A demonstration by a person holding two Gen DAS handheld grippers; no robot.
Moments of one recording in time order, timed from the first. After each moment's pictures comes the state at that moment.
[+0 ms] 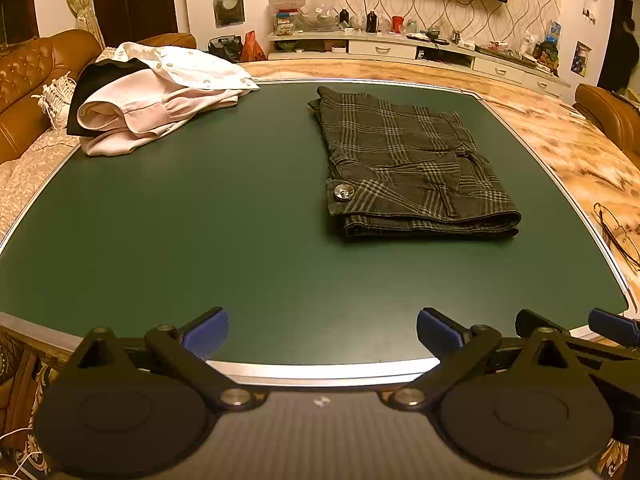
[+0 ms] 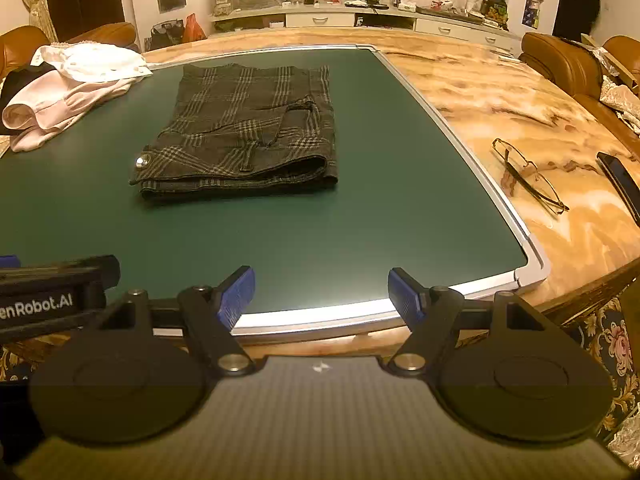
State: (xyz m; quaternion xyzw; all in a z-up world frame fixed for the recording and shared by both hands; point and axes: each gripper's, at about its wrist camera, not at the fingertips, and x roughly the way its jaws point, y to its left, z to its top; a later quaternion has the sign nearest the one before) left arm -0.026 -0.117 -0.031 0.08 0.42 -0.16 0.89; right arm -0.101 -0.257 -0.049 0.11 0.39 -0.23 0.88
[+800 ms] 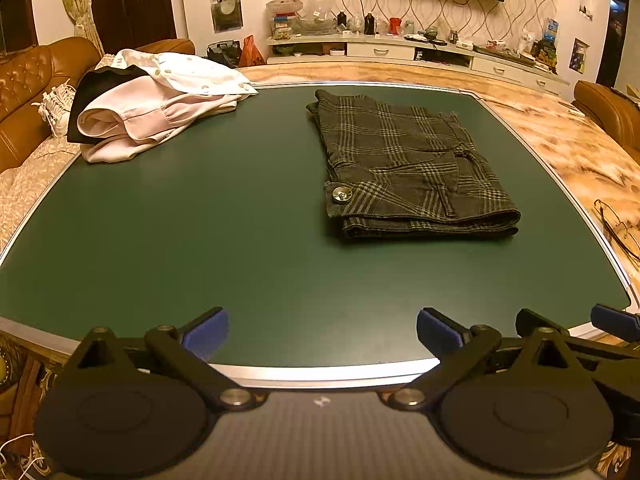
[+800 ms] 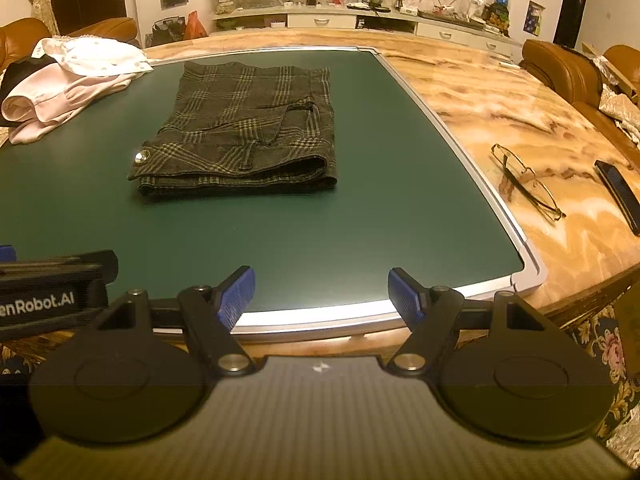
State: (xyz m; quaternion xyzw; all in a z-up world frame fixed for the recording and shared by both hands) left arm -0.028 -0.120 -0.030 0.09 0.41 -0.16 0.89; right arm -0.100 -0.257 -0.050 0.10 0.40 -0.23 0.88
